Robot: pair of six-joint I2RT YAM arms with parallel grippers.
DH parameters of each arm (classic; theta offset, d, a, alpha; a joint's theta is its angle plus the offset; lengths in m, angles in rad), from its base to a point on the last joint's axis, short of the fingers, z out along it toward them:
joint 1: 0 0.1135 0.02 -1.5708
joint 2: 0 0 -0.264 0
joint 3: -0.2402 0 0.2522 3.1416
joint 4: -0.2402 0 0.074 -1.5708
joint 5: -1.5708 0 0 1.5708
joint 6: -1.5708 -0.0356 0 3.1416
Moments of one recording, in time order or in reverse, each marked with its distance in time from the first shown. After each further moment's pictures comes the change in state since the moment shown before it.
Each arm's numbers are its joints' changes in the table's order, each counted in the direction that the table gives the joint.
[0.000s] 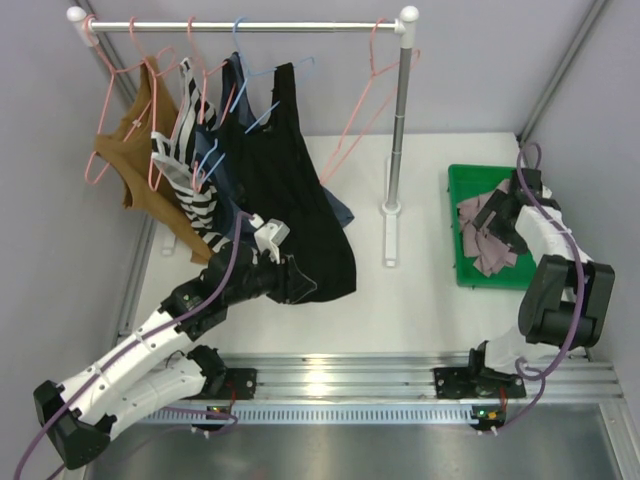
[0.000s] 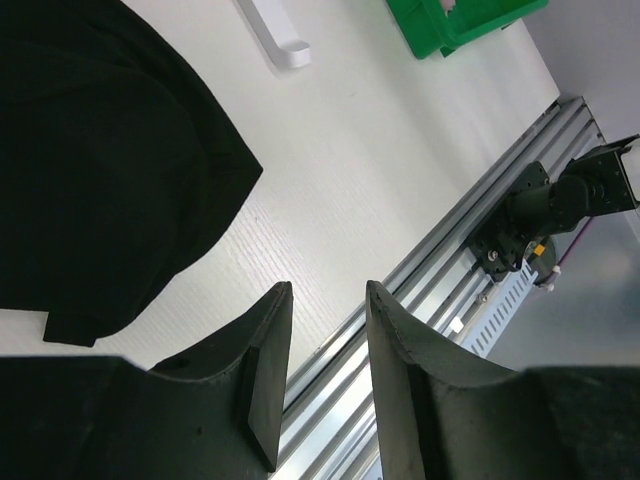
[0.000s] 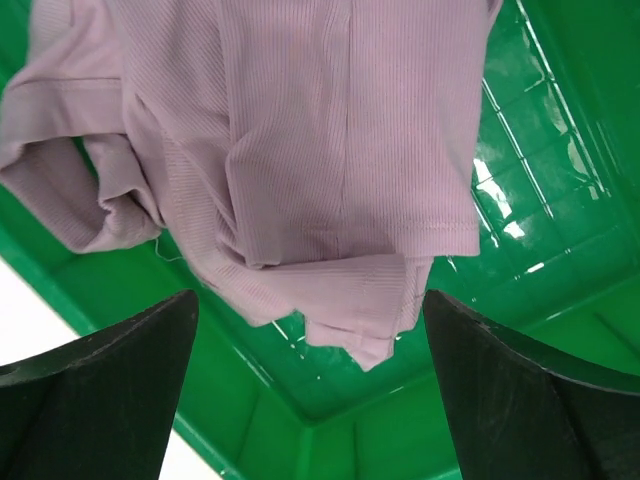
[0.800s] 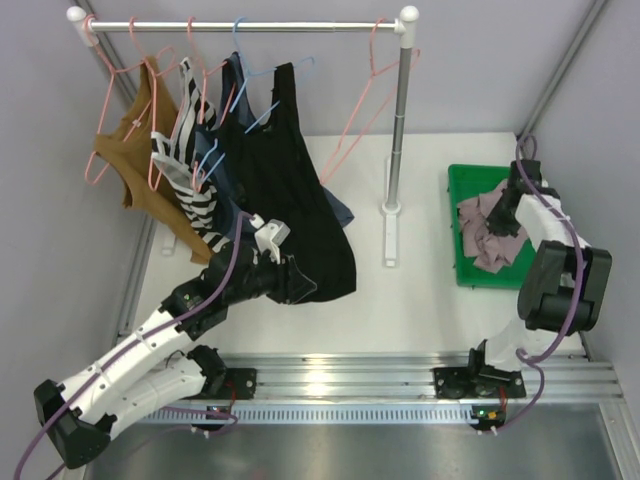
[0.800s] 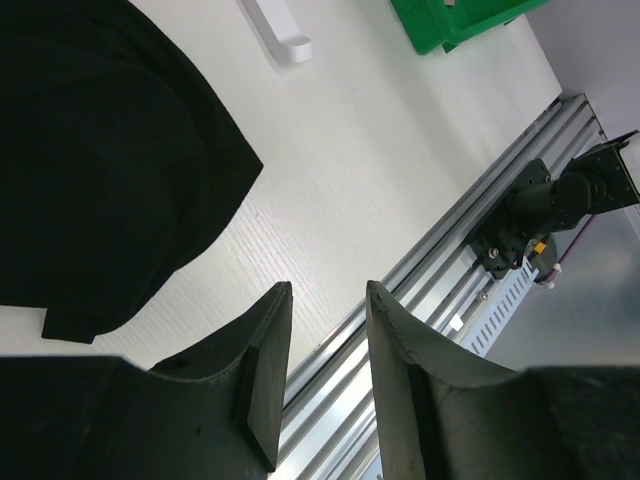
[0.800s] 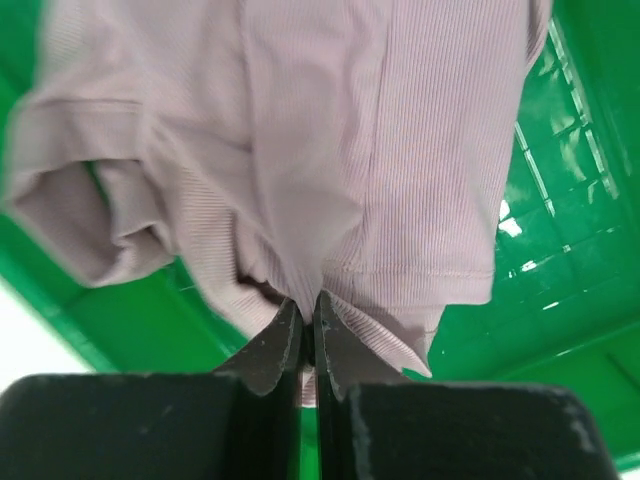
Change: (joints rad) left arm 0.000 0.004 0.000 -0.005 -0.006 0.002; right arm 0.000 0.131 -0.074 0.001 0.025 0.040
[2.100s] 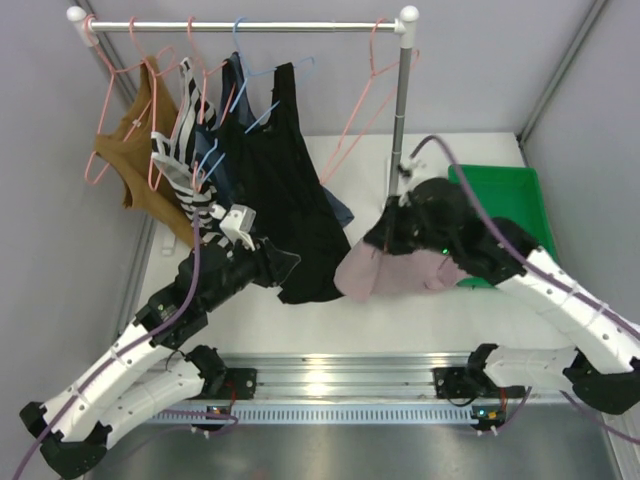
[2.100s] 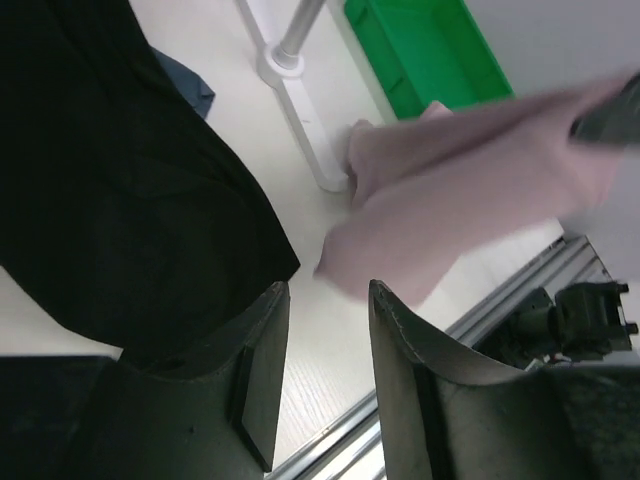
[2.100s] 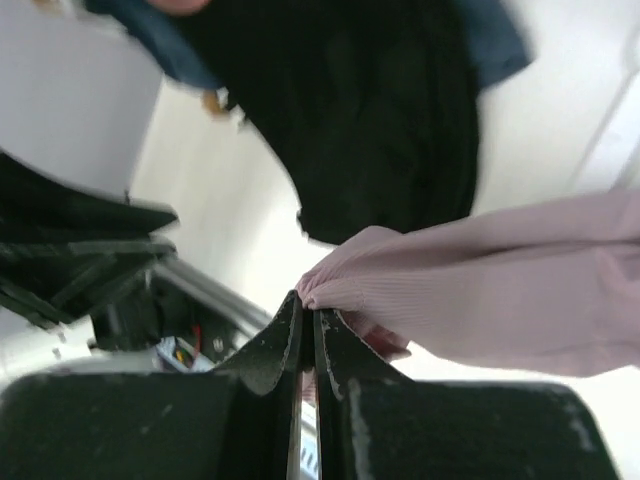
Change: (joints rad) left arm 0.000 -0.103 -0.092 -0.009 0.222 0.027; right arm 0.996 -0.539 -0.306 -0.235 0.089 -0.219
